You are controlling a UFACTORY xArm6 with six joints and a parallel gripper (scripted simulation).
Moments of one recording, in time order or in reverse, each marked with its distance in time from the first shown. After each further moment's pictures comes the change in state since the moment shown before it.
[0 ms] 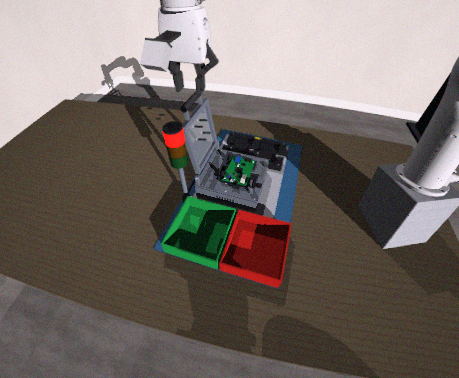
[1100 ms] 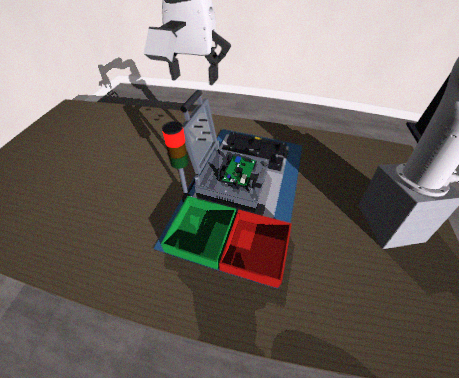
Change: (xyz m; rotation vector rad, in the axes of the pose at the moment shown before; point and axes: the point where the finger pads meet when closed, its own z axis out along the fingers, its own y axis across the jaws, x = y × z) arm 0.000 -0.013 -0.018 0.004 -0.001 0.000
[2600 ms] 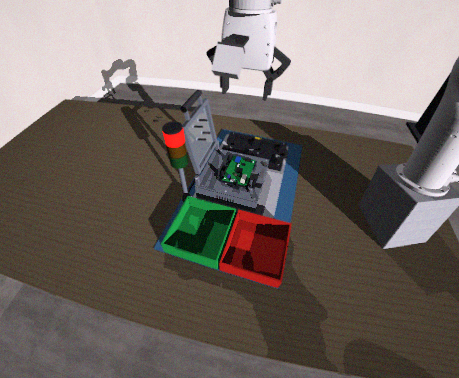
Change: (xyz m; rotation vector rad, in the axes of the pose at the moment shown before) arm 0.000 -0.121 0.016 -0.003 0.000 0.000
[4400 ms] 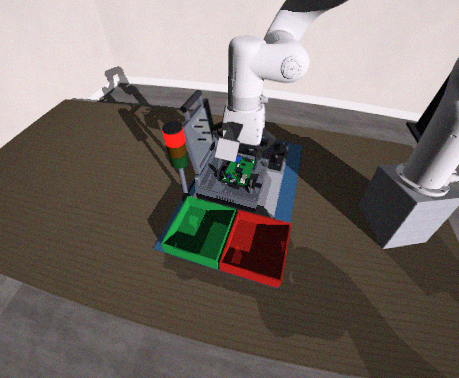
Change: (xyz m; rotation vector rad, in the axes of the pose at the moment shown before) arm 0.000 0.001 0.183 -0.001 0.000 0.000
